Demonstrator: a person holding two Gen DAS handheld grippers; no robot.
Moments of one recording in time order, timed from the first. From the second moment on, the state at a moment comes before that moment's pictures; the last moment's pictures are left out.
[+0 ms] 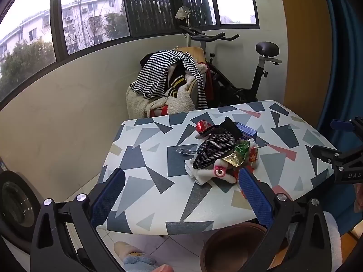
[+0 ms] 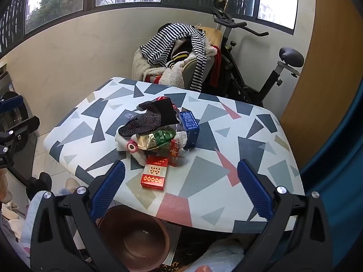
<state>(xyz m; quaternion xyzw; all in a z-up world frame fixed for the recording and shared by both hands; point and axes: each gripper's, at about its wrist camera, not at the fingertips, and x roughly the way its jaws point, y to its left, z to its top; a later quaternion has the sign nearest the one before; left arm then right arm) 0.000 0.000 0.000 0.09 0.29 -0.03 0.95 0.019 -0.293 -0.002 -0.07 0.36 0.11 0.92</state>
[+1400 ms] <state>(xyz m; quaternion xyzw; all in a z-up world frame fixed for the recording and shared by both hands) 0.002 0.008 -0.002 0.09 0.29 -0.02 0.95 0.018 -0.294 0.003 -0.08 0.36 0.11 0.93</state>
